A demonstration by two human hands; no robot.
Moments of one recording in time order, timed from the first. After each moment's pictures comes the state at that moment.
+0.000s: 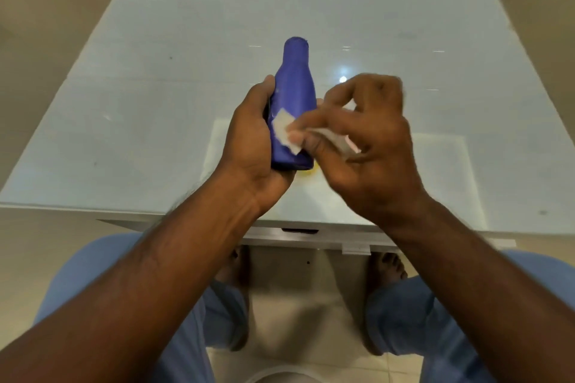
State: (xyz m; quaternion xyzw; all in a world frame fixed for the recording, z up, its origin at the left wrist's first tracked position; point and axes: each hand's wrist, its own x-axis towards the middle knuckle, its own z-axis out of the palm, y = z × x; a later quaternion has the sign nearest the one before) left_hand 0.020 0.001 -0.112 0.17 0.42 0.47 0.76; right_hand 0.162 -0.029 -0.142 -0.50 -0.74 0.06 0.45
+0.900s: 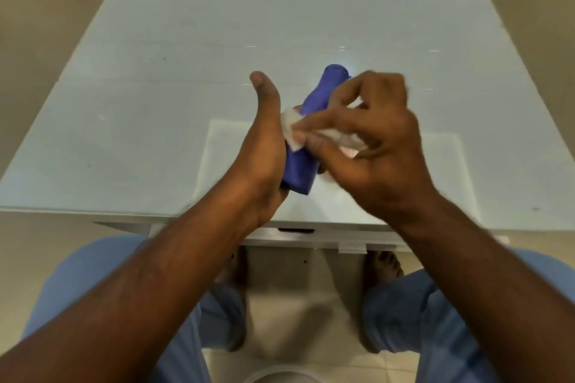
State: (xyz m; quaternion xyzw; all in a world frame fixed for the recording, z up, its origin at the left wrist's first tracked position) left_hand 0.026 -0.007 -0.117 0.35 0.48 0.35 0.72; right_hand 0.170 -0.031 -0.133 -0.51 -0.73 0.07 0.44
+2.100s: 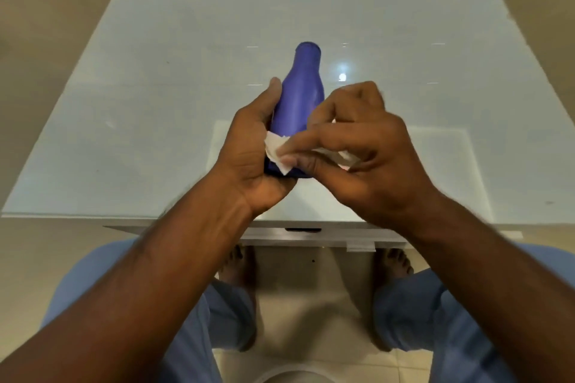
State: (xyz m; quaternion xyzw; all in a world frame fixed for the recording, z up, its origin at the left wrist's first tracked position) left_hand 0.013 0.002 -0.112 0.16 0.39 0.38 0.82; right_hand 0.165 -0.036 -0.134 -0.44 -0.78 0.14 0.43
